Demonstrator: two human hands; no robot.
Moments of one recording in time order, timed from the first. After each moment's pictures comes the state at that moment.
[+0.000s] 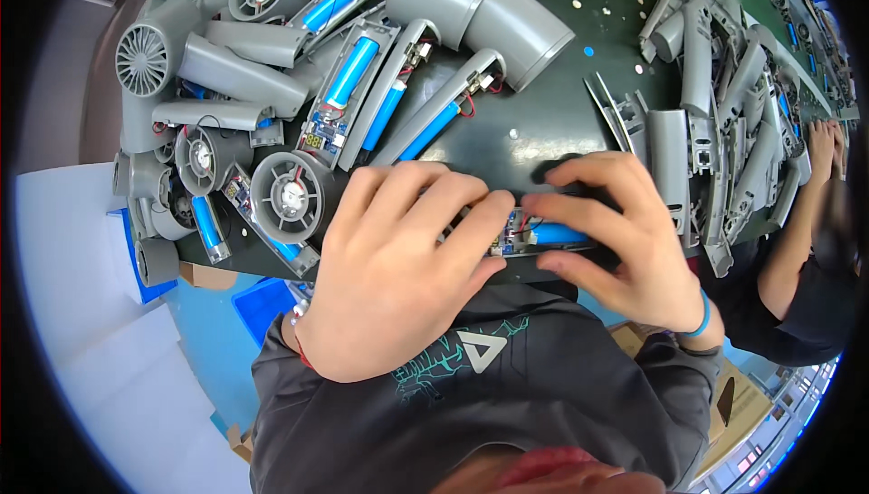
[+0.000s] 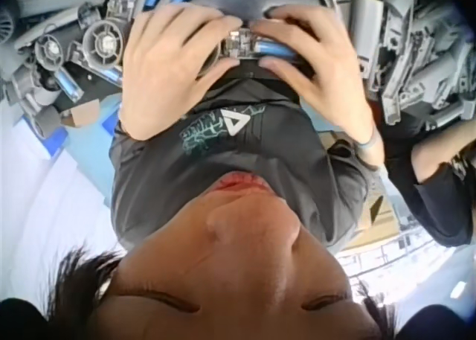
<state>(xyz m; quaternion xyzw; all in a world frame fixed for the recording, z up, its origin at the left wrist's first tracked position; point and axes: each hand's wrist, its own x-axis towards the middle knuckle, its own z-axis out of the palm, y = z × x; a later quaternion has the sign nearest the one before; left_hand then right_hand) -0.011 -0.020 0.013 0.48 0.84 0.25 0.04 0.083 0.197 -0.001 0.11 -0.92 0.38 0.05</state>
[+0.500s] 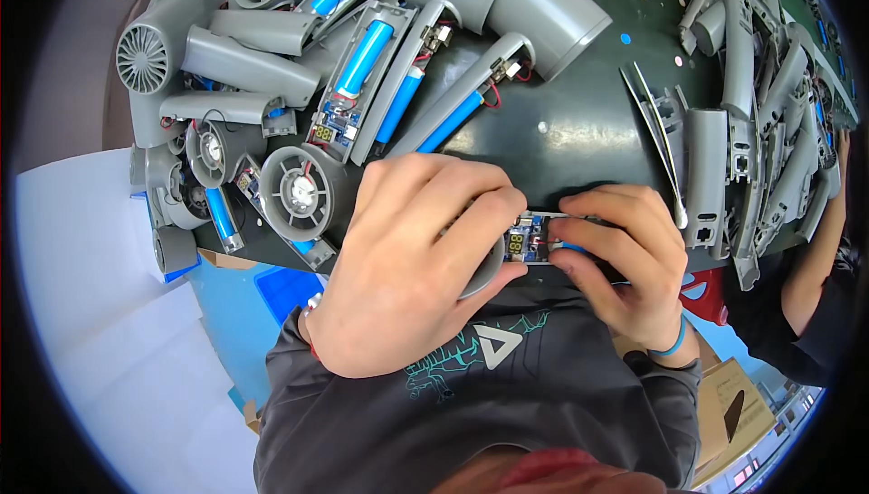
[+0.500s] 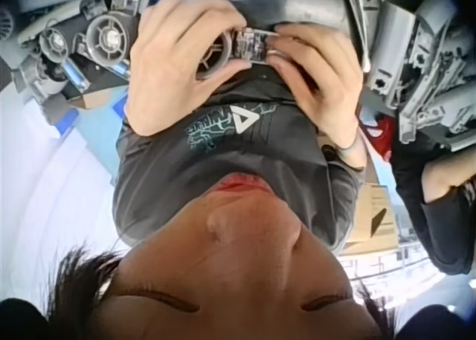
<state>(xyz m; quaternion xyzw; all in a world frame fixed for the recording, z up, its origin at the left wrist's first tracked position) -0.013 -0.024 0.007 0.45 0.84 0.30 0.08 0.096 0.171 -0.035 0.07 -0.90 0.40 0.15</state>
